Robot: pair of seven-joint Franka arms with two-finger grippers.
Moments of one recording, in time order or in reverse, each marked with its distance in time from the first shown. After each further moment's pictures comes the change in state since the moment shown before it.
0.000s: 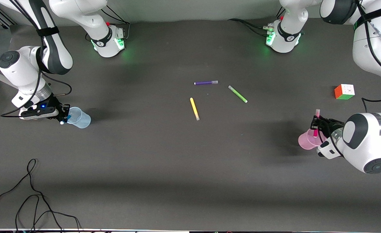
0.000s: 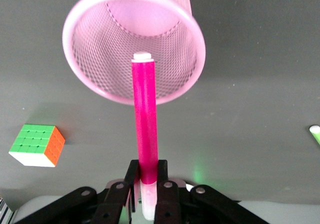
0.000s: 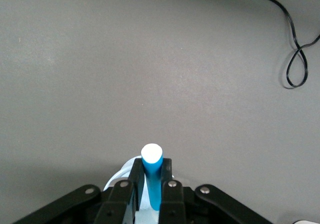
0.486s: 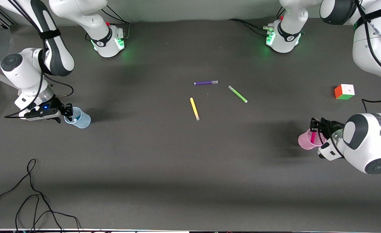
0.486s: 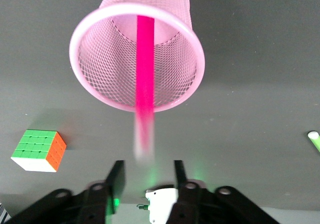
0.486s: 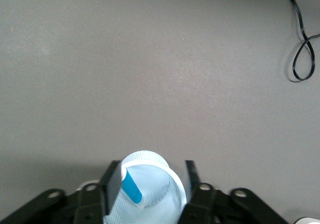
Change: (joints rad) left arm 0.000 0.001 0.000 0.010 0.001 0.015 0.000; right arm 0.000 0.022 0.000 0.000 0.000 0.001 0.000
